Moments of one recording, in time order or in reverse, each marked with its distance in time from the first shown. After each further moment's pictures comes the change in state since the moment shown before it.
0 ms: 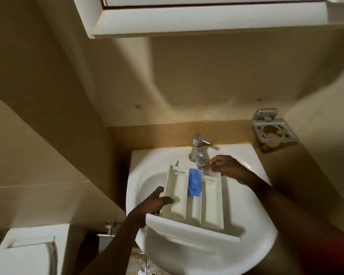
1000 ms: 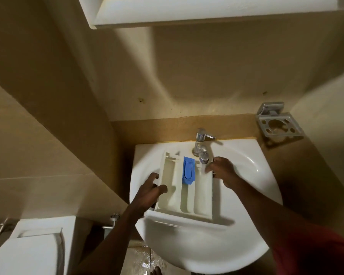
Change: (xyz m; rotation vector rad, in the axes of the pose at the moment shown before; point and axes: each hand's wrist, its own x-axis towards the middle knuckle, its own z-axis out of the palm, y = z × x) left_hand -0.014 0.007 -0.007 0.153 0.265 0.156; right_hand 0.011 0.007 0.055 0.233 0.239 0.220
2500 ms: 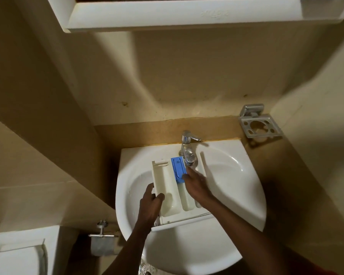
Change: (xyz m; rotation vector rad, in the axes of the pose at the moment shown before) left_hand 0.000 -0.014 0.058 -0.138 0.189 -0.011; right_hand -0.060 0.009 0.039 -0.185 -0.046 -0.256
